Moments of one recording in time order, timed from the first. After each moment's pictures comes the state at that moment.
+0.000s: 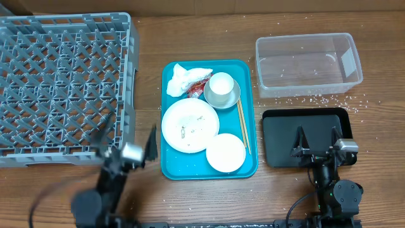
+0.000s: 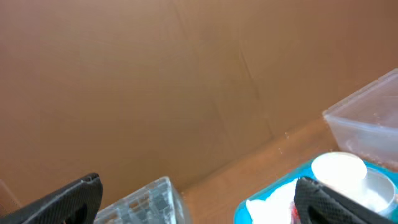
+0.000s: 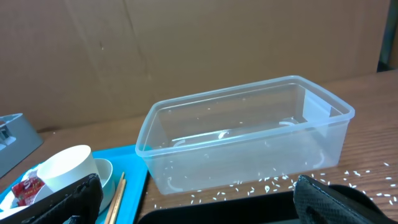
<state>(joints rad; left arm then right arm) 0.00 0.30 0.33 0.12 0.29 0.38 0.01 0.01 0.02 -0.04 -0.01 0.20</state>
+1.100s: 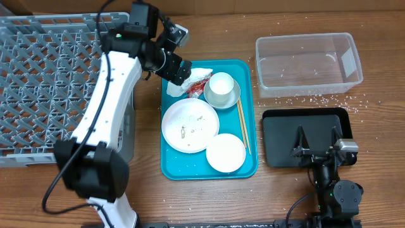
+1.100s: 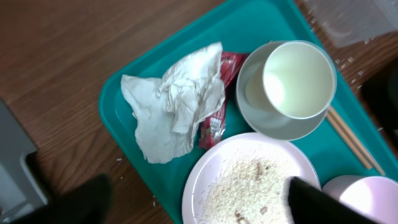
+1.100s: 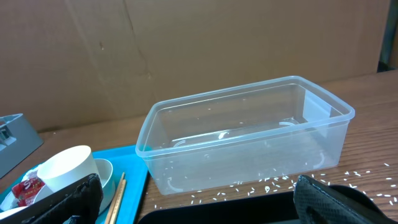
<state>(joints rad) -0.19 1.93 1.84 -1.07 0.27 0.29 0.01 0.01 0.02 -0.04 -0.01 0.20</state>
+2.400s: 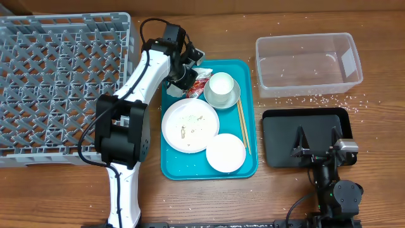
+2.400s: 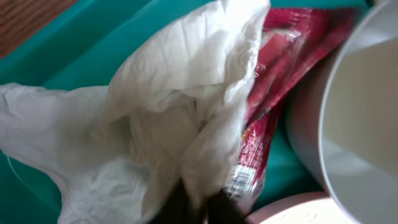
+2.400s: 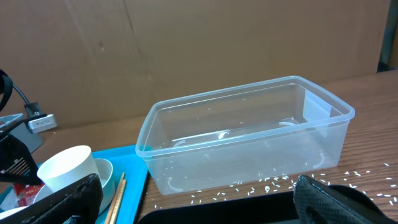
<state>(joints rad) -0.26 2.26 1.85 -0.92 0.23 0.30 0.01 0.01 0.02 -0.03 -0.01 0.20</state>
